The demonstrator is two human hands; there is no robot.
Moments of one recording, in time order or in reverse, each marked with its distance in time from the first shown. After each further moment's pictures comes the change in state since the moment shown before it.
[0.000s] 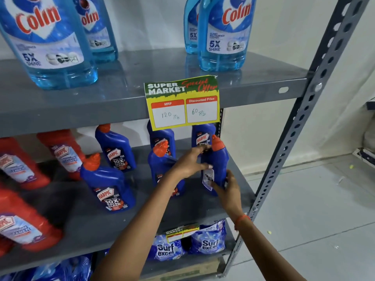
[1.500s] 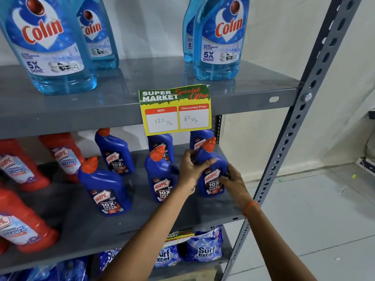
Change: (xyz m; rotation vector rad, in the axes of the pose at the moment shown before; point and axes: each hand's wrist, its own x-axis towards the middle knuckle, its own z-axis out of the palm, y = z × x) left_hand 0.009 -0.002 0.044 -0.643 0.536 -0.116; right_hand 0.052 0.004 -0.032 0.213 -0.245 -0.044
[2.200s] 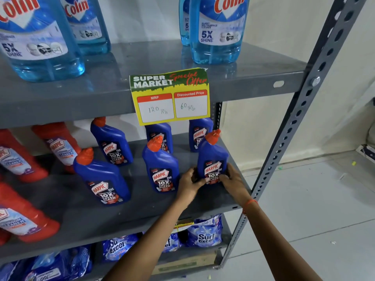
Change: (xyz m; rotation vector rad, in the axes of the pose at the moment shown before) left_hand -0.024 -0.074 -0.017 0.262 -0.148 -0.092; right_hand -0.006 0.024 0.003 -0.185 0.033 0.104
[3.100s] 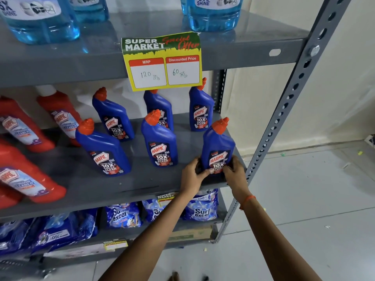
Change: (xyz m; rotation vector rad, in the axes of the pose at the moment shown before) left_hand -0.054 -0.004 0.026 0.130 0.110 0.113; right_hand -0.054 0.011 -0.005 0.113 0.103 0.096
